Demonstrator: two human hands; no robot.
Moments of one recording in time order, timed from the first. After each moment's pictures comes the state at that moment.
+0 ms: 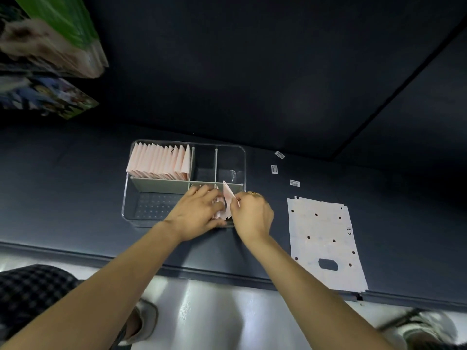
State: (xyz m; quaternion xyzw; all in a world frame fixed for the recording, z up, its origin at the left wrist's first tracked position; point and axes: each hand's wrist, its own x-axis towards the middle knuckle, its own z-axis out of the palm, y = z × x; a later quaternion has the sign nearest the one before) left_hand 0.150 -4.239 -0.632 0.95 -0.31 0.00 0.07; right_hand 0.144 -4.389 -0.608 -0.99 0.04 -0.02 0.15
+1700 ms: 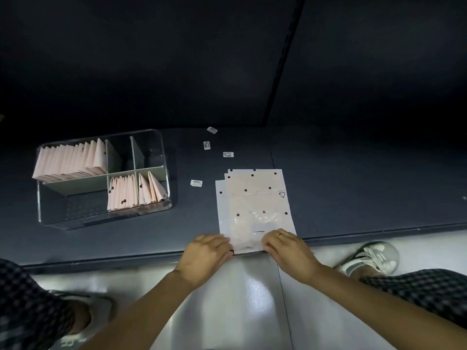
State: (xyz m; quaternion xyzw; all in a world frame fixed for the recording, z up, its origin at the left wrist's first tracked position) left_hand 0.032 -4.416 -0.666 0.91 -0.37 0.02 0.17; right_hand 0.003 -4.659 -0.651 -0.97 -0.19 0.06 0.14
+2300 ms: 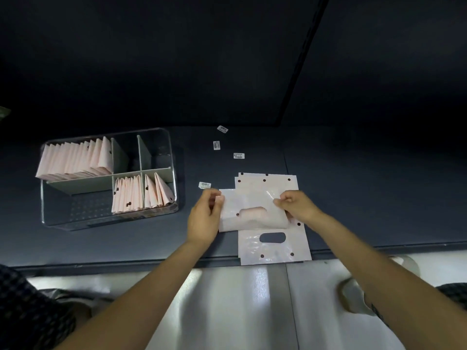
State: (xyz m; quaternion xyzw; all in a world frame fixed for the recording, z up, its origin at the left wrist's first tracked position) left_hand 0.105 -4.432 -0.653 0.86 0.06 -0.04 0.50; right_hand 0.126 -4.669 -0.649 -0.85 0.16 0.23 0.45
